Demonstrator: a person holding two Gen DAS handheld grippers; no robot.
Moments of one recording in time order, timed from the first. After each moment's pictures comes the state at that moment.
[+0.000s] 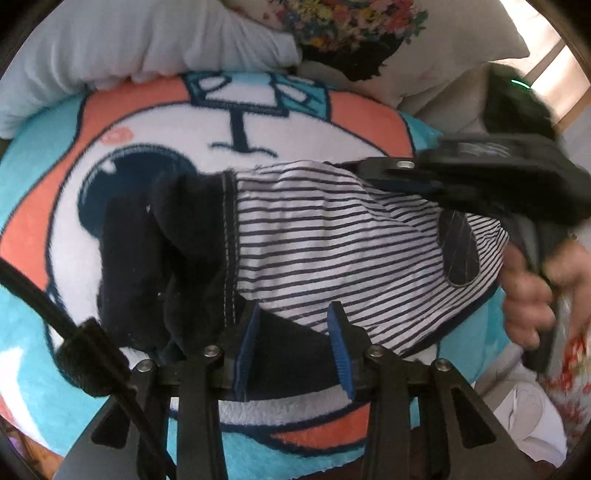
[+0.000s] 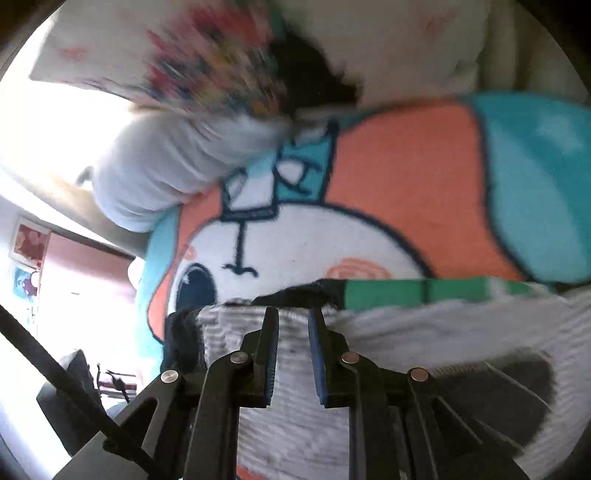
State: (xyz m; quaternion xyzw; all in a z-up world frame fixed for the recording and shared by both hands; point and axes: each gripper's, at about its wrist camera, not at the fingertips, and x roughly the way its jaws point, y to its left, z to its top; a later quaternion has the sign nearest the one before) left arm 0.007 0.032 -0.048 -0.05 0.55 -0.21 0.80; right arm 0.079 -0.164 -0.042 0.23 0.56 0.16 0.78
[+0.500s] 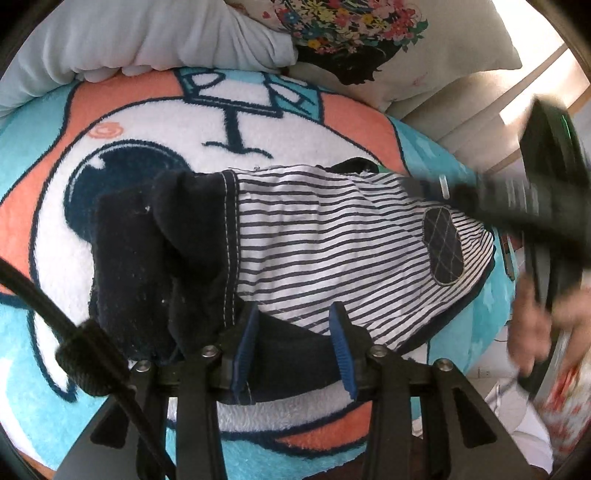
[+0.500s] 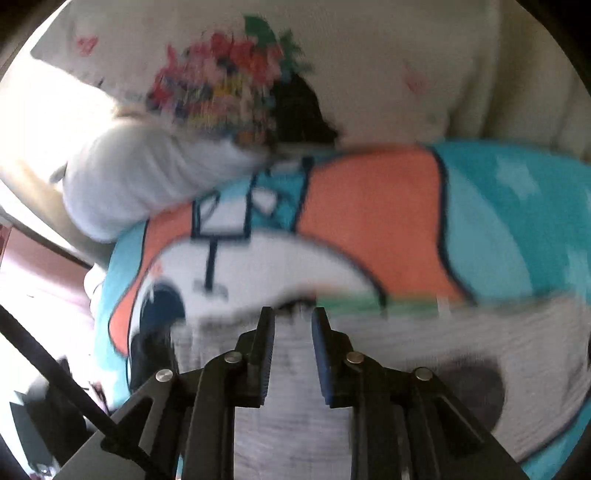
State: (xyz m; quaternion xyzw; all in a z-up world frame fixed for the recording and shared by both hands) left arm 0.004 0.044 -0.046 -0.08 0.55 -0.25 0.79; right arm 0.055 -0.154 -0.022 0.16 0.52 0.09 0.84
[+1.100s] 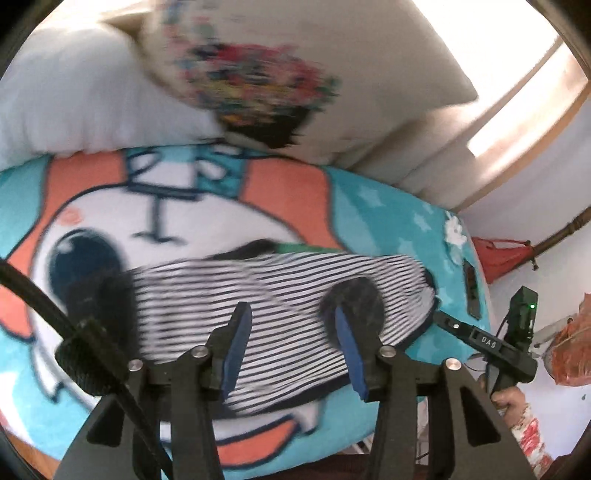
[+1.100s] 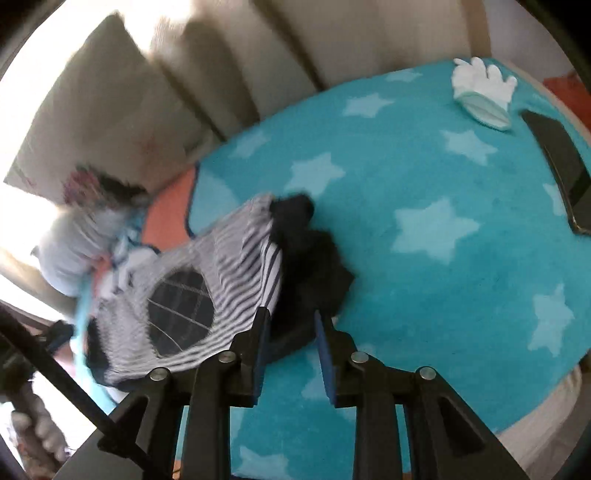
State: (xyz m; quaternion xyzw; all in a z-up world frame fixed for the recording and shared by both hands) left arm 0.013 -0.039 0.037 -0.10 0.52 -0.26 0.81; right arm -0.096 -0.377 -0.027 0.28 0.47 -0.05 0.84
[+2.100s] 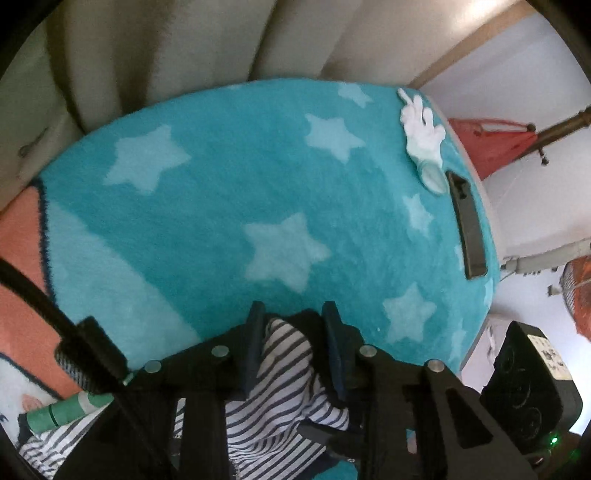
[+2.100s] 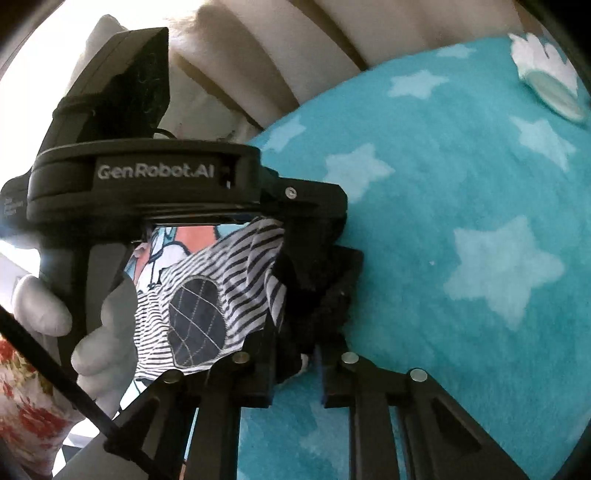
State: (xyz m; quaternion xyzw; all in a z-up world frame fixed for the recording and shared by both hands) left arm 0.086 -0.320 -0.032 0.07 0.62 -0.37 0.69; right arm -0.067 -0.390 -0.060 0.30 0.45 0.08 0.84
